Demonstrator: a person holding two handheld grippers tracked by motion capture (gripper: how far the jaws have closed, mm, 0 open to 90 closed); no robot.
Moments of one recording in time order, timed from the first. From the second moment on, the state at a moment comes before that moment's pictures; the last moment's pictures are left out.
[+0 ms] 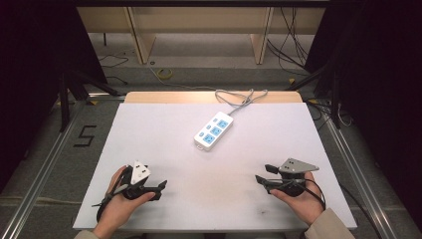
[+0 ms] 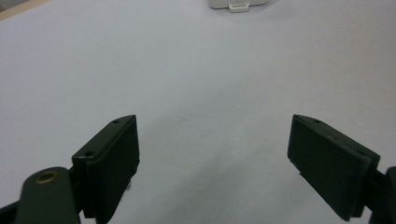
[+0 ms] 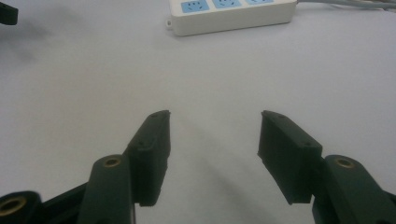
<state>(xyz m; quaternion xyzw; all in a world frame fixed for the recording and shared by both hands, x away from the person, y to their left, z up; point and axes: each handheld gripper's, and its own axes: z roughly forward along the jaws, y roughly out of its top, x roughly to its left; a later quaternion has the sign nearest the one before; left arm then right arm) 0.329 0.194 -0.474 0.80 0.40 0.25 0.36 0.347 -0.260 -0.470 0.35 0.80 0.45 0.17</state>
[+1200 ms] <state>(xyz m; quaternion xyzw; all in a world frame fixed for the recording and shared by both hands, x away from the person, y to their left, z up) 0.327 0.186 -0.475 0.81 0.40 0.26 0.35 0.385 -0.231 -0.456 0.35 0.84 0.37 0.18</state>
